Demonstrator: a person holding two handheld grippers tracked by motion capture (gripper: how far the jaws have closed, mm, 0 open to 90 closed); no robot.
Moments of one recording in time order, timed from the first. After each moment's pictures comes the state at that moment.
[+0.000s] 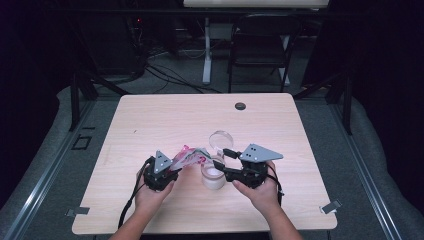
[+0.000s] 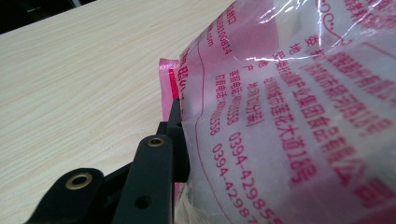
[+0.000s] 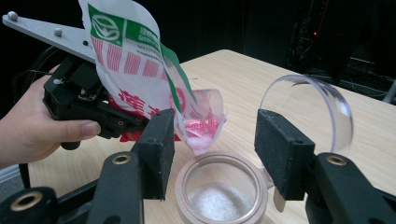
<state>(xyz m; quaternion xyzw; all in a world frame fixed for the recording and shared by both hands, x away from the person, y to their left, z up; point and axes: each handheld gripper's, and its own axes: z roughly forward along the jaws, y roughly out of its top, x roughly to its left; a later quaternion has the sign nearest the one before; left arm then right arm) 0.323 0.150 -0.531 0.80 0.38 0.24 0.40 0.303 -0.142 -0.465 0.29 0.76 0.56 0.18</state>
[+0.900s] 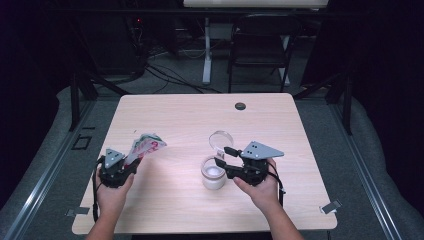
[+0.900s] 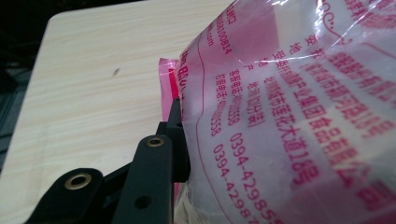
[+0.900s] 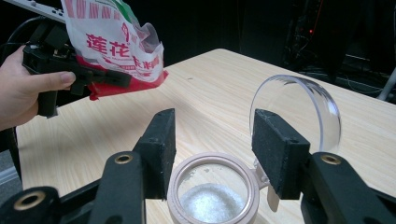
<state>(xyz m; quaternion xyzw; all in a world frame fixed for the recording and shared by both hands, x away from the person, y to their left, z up) 0.323 0.265 -0.526 0.71 0.52 0.28 0.39 0.309 -0.144 -0.465 0.30 0.76 0.55 0.18</state>
